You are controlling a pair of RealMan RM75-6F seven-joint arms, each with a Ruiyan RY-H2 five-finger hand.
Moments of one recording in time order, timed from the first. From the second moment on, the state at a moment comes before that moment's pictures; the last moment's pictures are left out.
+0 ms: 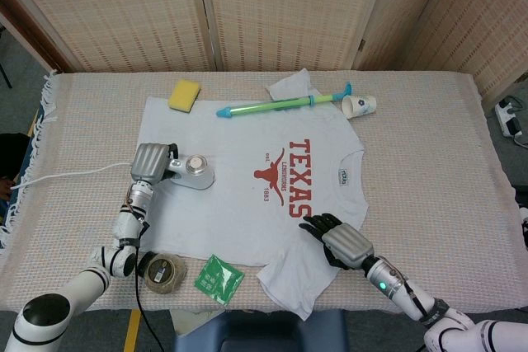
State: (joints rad) left arm -0.84 -1.91 -0.26 -0.54 1.25 0.89 -0.08; right arm 0.59 -1.36 -0.06 -1.62 -1.46 0.86 -0.06
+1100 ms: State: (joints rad) left arm -0.66 -1.67 -0.11 -0.92 1.43 1.11 -0.17; right arm 0.58 -1.34 -0.06 -1.64 -1.48 0.89 -0.06
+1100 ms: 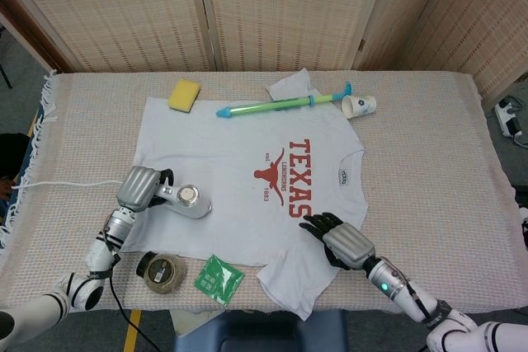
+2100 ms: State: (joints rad) left arm -0.55 -1.70 -0.29 -0.58 1.04 0.93 -0.06; right arm 0.43 -1.04 0.00 -1.85 -1.55 1.20 -0.15
